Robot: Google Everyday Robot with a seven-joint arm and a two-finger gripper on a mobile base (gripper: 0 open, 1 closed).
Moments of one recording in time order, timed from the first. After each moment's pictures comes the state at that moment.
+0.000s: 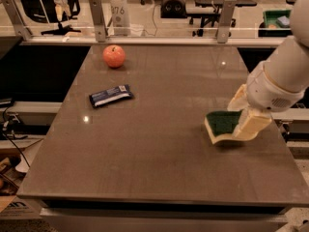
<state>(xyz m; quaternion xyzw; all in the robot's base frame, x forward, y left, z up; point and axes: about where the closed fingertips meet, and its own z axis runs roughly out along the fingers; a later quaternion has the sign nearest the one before) 0.467 -0.198 0.858 -0.67 0.72 0.02 0.14</state>
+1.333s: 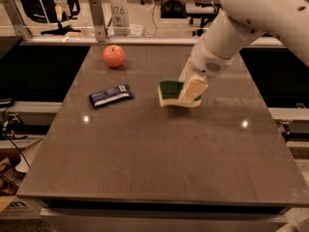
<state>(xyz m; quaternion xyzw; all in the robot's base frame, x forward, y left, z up) 0.576 -0.085 0.869 -0.66 0.72 0.07 0.20</state>
